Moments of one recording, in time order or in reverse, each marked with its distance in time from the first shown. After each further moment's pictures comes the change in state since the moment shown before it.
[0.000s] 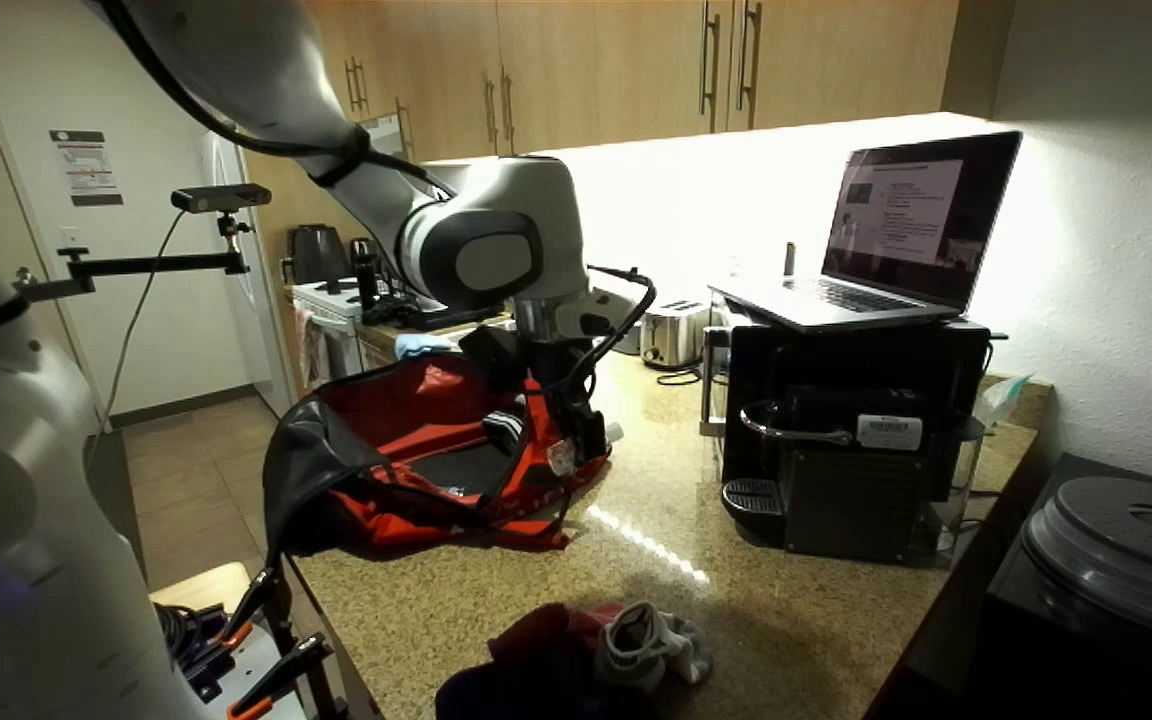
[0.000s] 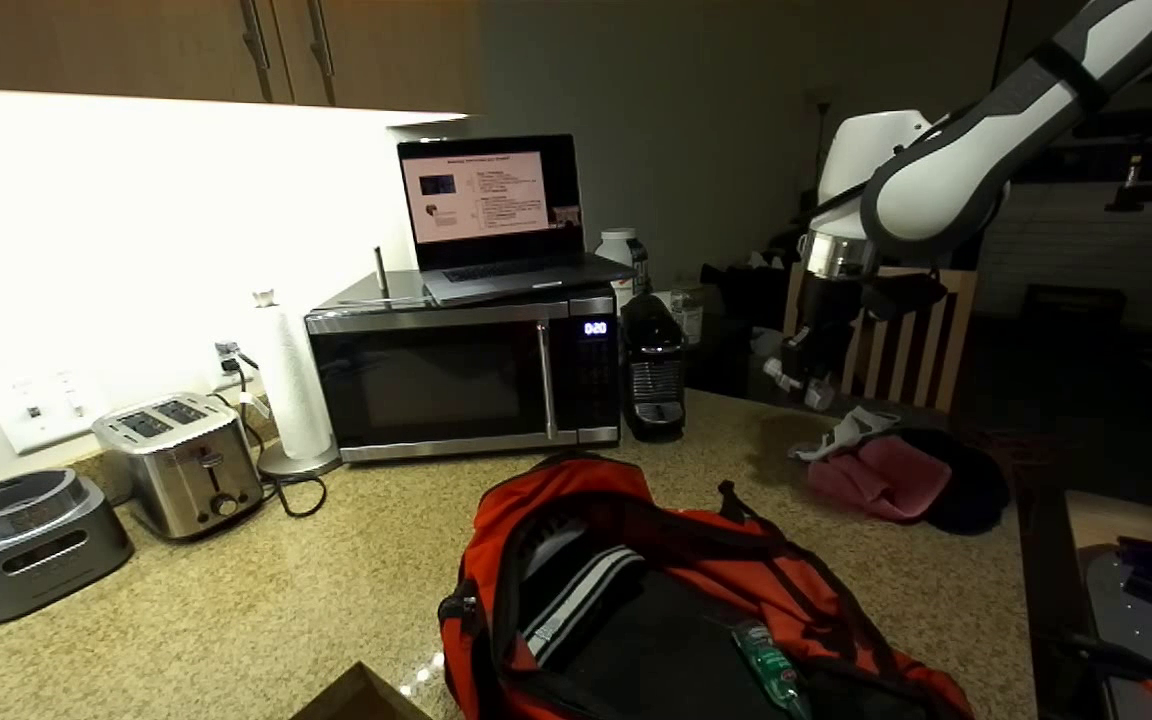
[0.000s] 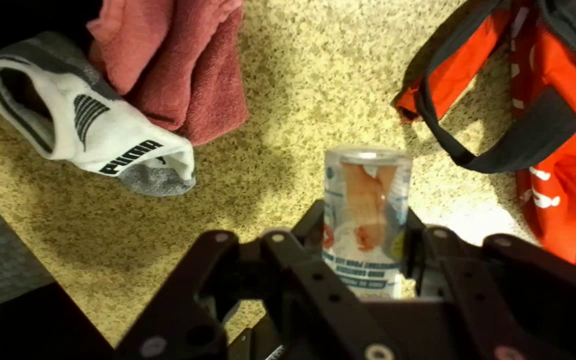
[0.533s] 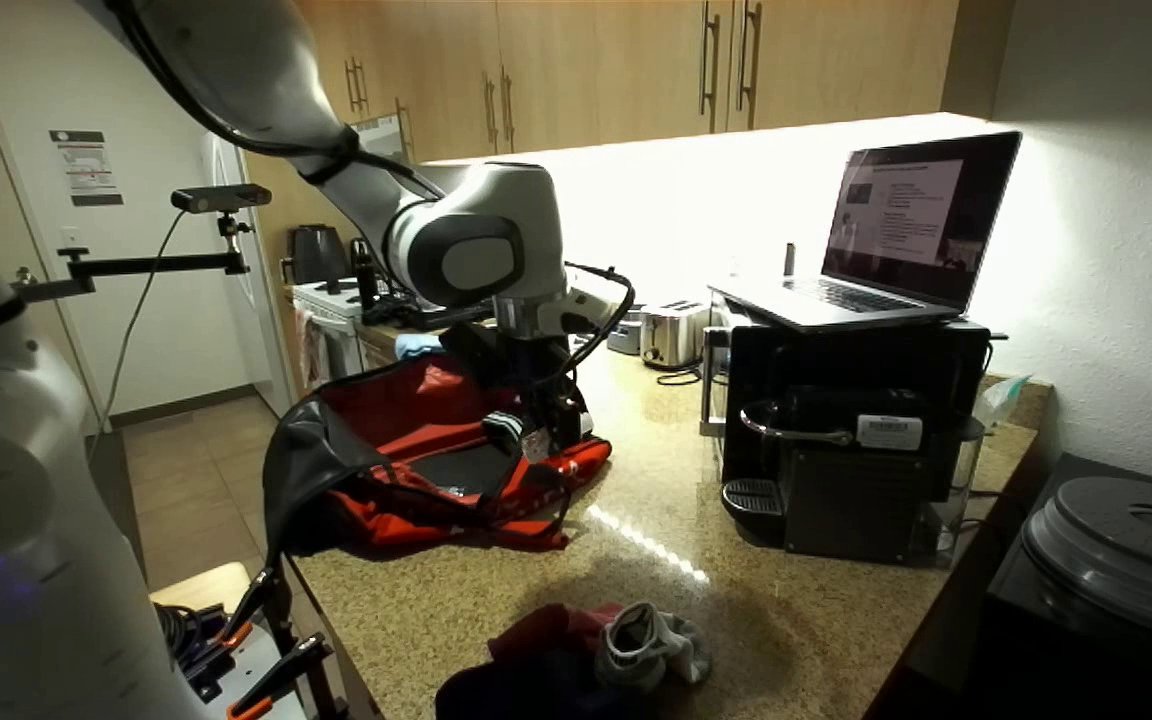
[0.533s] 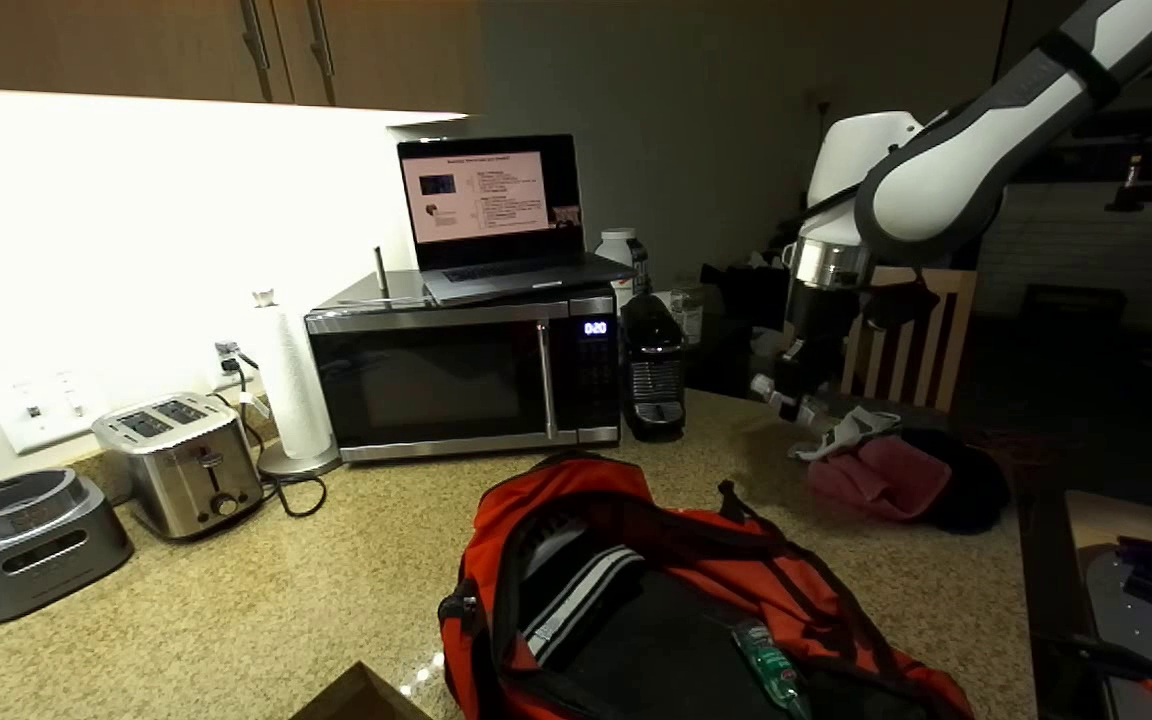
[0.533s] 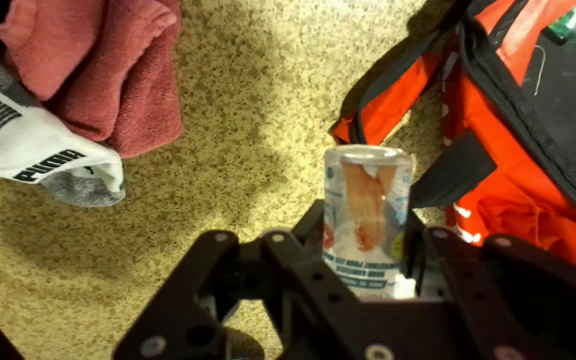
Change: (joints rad) arm 0.061 -0.001 0.034 -0.006 0.085 -0.018 -0.073
